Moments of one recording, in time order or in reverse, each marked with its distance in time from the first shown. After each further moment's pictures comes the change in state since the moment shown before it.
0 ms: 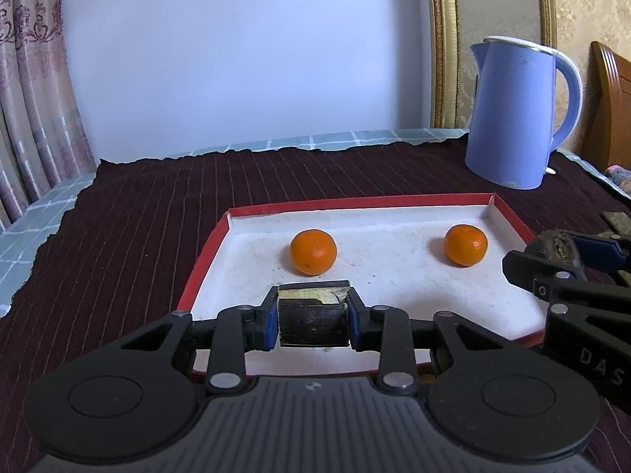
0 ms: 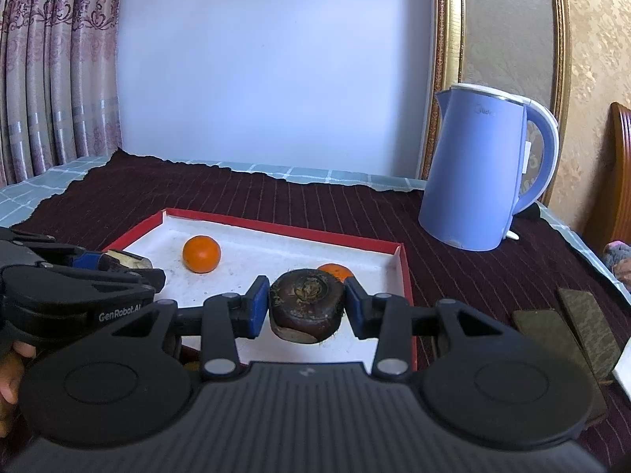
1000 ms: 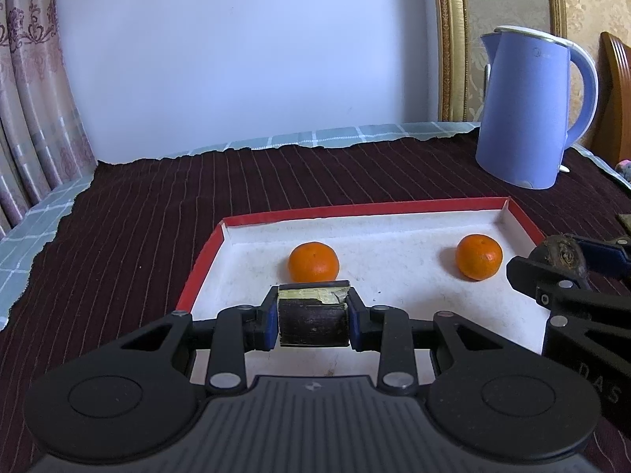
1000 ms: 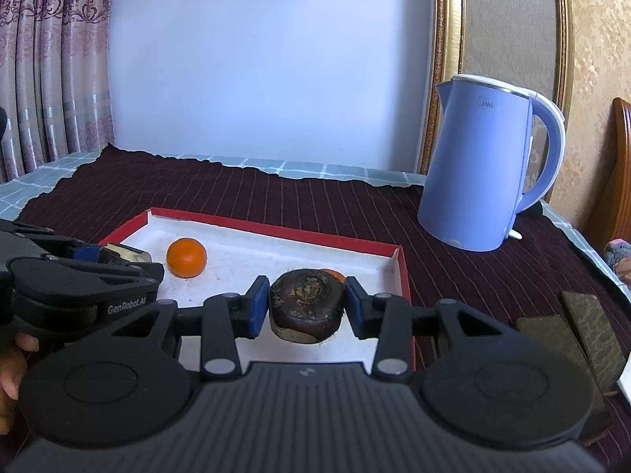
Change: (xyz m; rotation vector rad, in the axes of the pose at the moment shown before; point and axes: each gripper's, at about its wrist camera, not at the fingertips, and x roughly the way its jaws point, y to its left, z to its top) left arm 0.022 -0.007 0.018 0.011 0.028 0.023; right arm 0.021 -0.003 0.008 0.003 0.025 -0.013
